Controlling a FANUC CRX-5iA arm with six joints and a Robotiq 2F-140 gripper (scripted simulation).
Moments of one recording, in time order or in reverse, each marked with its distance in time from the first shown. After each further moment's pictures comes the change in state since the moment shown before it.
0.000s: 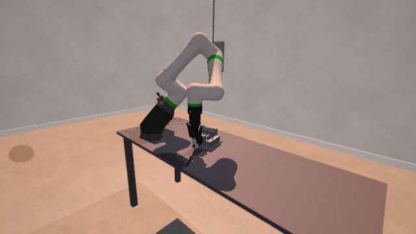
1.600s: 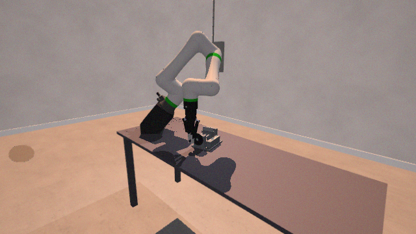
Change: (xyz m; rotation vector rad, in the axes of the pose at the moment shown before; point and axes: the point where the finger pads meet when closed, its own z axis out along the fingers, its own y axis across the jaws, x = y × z) arm 0.000 0.033 -0.028 -0.001 0.000 0.000
